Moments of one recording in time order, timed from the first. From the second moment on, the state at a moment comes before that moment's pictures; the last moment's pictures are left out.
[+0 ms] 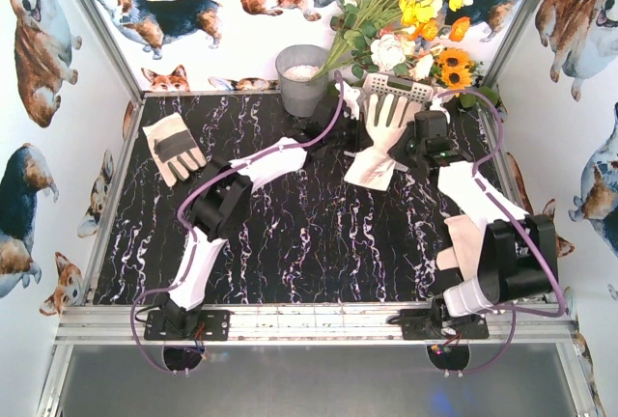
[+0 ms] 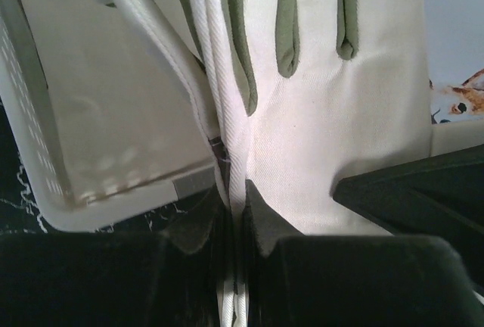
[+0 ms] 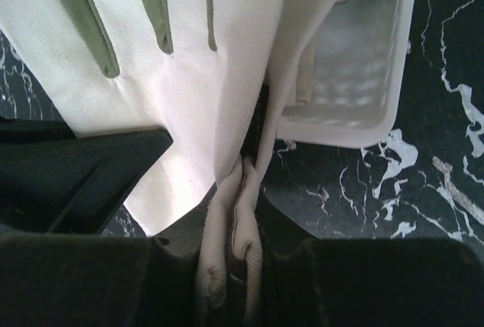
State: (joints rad) left arm -0.68 2.24 1.81 0.03 0.26 -0.44; right arm 0.17 1.45 1.03 -0.23 0.01 0.60
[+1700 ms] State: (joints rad) left arm -0.54 2.00 1.53 0.24 0.33 -0.41; right arm 0.03 2.01 1.44 0.08 -0.22 0.31
